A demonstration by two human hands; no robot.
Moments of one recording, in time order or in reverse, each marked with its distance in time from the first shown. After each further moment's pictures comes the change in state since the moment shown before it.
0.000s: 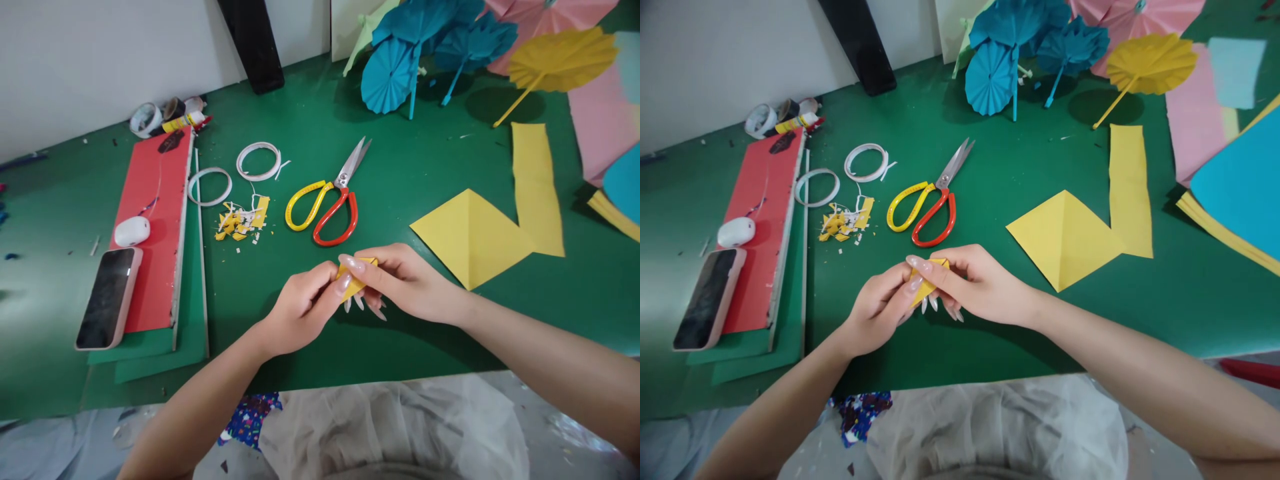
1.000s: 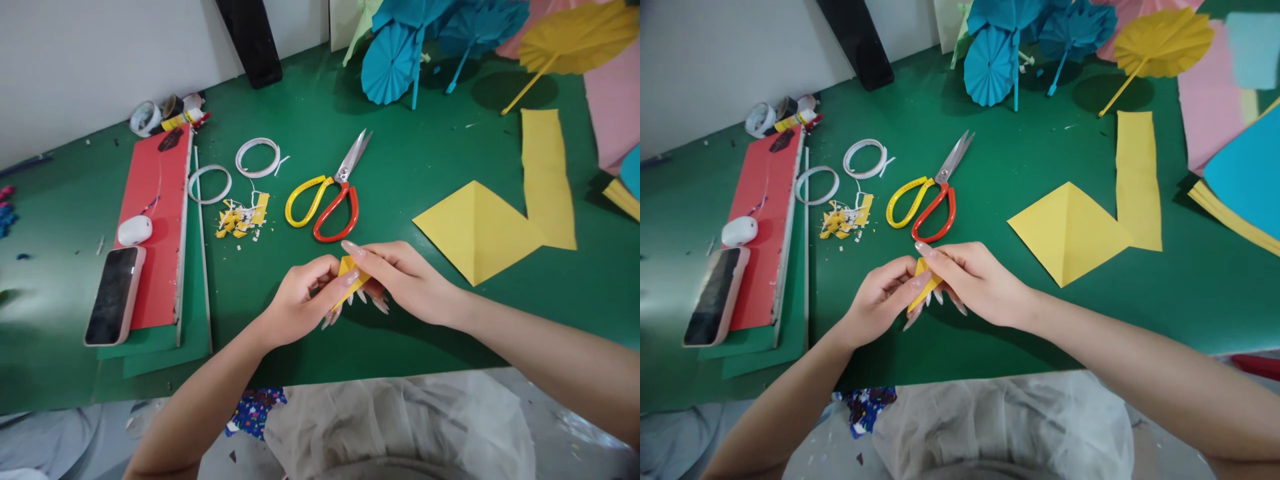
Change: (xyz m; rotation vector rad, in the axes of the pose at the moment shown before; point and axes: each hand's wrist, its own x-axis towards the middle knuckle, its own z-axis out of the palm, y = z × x) left_hand 0.004 -0.001 0.000 -0.232 -0.070 -0.217; right_hand -0.001 0.004 0.004 0.005 0.103 0.024
